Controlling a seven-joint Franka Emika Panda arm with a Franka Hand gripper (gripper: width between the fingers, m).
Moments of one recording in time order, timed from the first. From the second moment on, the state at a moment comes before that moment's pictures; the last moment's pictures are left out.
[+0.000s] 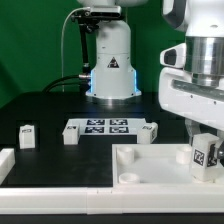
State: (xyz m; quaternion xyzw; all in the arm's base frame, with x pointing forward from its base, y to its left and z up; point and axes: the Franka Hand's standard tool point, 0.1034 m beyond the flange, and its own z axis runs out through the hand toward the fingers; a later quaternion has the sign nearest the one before) arm 0.623 0.127 0.071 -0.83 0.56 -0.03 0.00
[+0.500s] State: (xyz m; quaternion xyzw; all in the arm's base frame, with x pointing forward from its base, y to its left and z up) arm 0.623 0.127 0.071 -0.77 0.64 -0.02 0.01
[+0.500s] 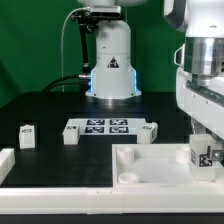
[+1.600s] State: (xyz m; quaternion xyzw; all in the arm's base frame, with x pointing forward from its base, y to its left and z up) arm 0.626 0.123 0.072 -1.00 0.08 -0.03 0.00
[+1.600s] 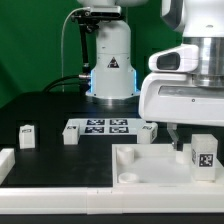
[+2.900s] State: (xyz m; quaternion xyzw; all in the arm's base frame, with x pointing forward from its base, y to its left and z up) arm 0.625 0.123 0.071 -0.96 0.29 -0.04 -0.01
